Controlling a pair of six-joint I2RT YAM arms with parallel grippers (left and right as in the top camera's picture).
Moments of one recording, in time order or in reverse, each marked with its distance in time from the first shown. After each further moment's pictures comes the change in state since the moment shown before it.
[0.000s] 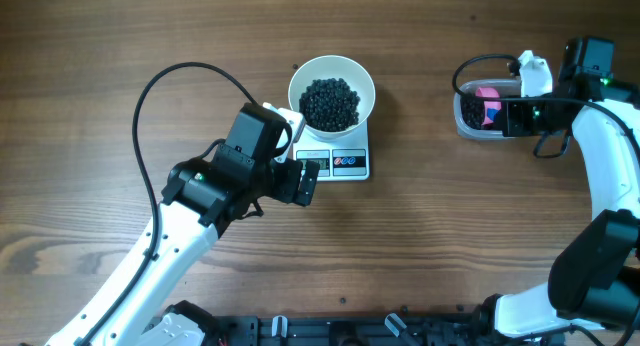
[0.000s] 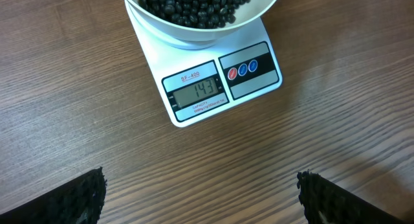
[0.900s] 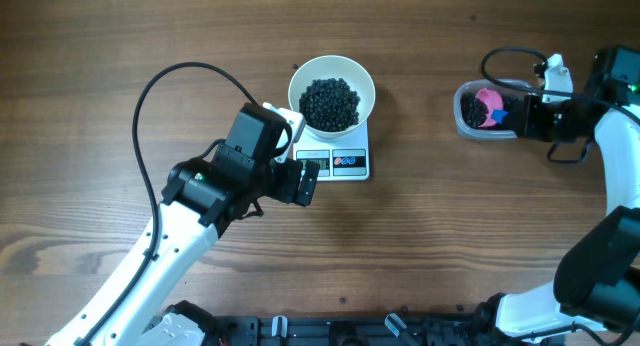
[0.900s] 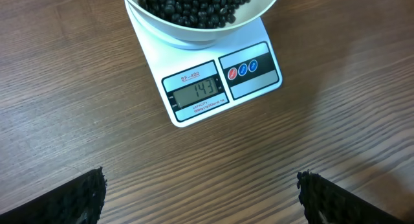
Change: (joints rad) left arm 0.000 0.000 0.000 0.000 0.000 0.000; right arm -0.118 0.009 0.000 -0.034 -0.191 0.080
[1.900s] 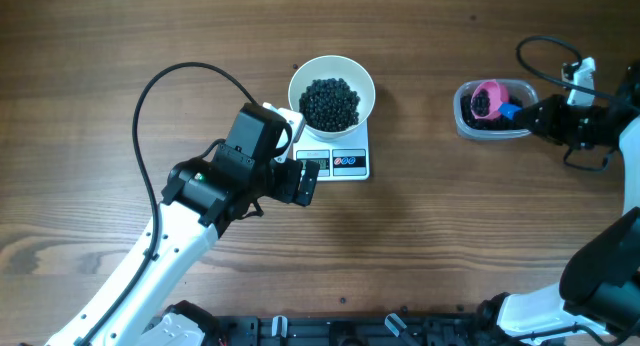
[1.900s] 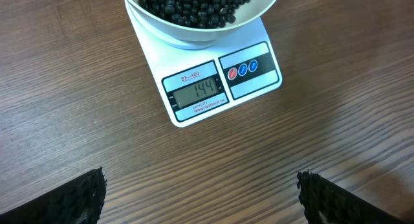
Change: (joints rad) left arm 0.000 0.000 0.000 0.000 0.000 0.000; right arm -0.126 0.000 0.000 -0.015 -0.214 0.058
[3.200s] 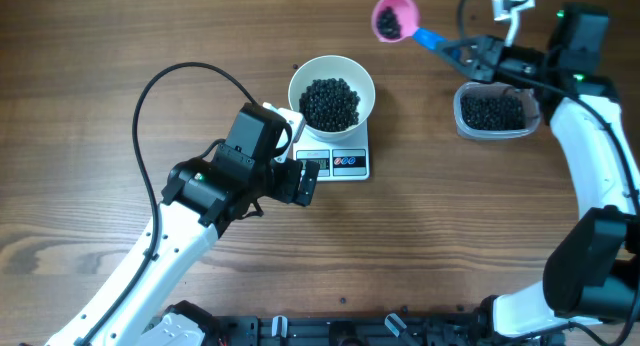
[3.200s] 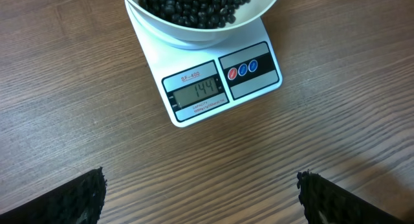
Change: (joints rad) left arm 0.000 0.000 0.000 0.000 0.000 0.000; right arm 0.359 0.002 -0.002 0.653 -0.472 0.408
